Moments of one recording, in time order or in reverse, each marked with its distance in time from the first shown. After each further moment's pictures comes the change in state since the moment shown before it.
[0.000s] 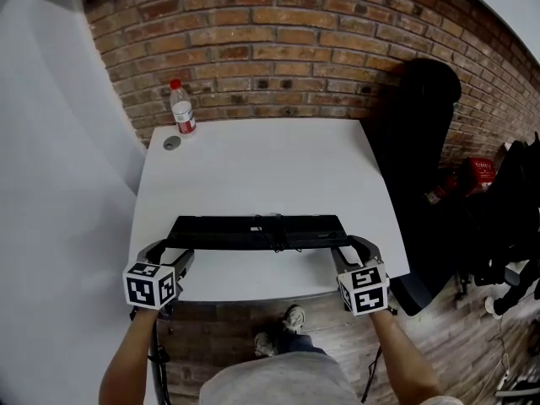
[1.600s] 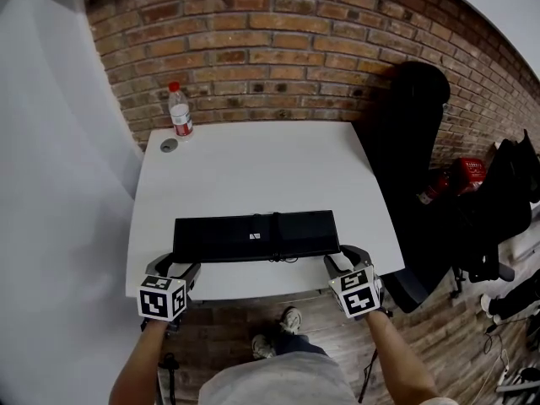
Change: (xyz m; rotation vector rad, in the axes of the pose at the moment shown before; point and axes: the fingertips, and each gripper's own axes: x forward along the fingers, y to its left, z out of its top) left arm -0.003 -0.023 -0.037 0.017 0.025 -0.015; right arm -0.009 0.027 -0.030 -0.076 0.125 0.021
